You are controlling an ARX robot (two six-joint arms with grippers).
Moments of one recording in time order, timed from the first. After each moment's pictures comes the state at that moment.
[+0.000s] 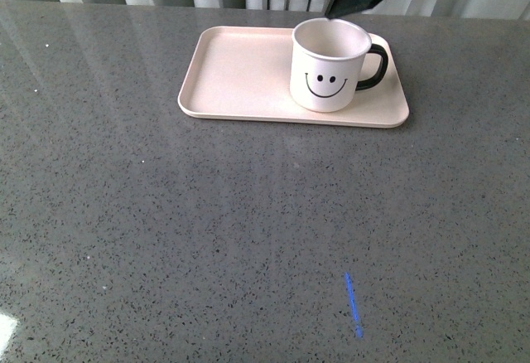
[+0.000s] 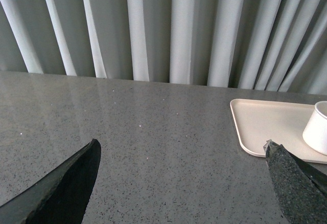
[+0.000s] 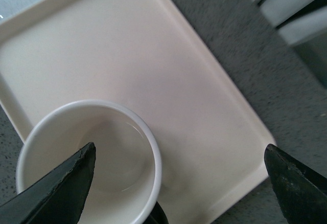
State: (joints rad) left arm 0.00 0.02 0.01 0.00 0.00 -0.01; right arm 0.04 2.34 2.11 -0.63 -0.35 -0.67
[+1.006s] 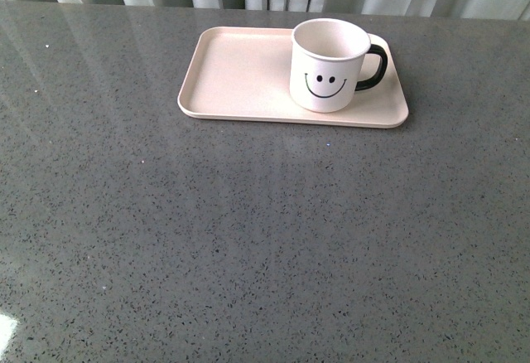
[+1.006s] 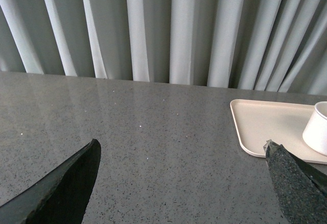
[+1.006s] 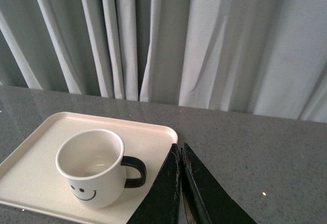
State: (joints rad) left arm 0.00 0.02 0.01 0.00 0.00 -0.01; right arm 0.00 1.49 0.47 1.02 0.00 -0.01
